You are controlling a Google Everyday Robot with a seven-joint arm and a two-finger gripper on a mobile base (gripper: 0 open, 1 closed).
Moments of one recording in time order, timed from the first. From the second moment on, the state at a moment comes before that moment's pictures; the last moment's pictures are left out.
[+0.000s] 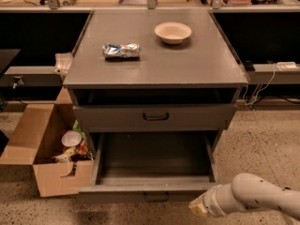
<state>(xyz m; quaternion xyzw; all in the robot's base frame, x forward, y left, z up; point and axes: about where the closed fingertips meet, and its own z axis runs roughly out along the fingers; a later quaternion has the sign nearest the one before) 0.387 -0.184 0.436 -0.35 0.90 0.21 0.17</state>
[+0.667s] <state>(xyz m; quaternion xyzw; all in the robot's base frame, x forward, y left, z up) 0.425 -0.189 0.385 -0.29 0.92 0.20 0.18</state>
